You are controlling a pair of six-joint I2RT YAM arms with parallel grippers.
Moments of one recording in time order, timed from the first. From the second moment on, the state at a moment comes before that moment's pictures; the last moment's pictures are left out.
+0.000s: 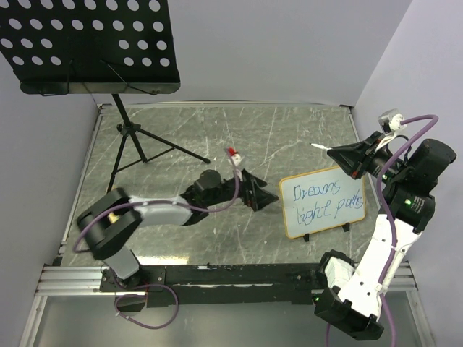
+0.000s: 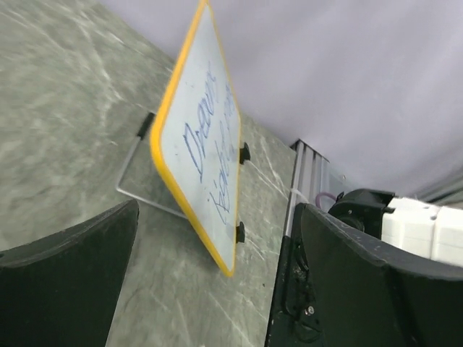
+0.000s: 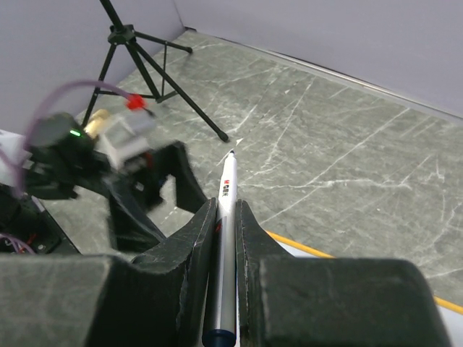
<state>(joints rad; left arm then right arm) -0.94 1.69 0.81 0.91 0.35 -0.57 -0.57 0.86 1.32 -0.75 -1.27 -0.11</state>
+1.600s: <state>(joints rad) -0.69 1.67 1.00 -0.58 -0.31 -0.76 -0.11 0.99 1.25 -0.76 -1.06 -0.23</state>
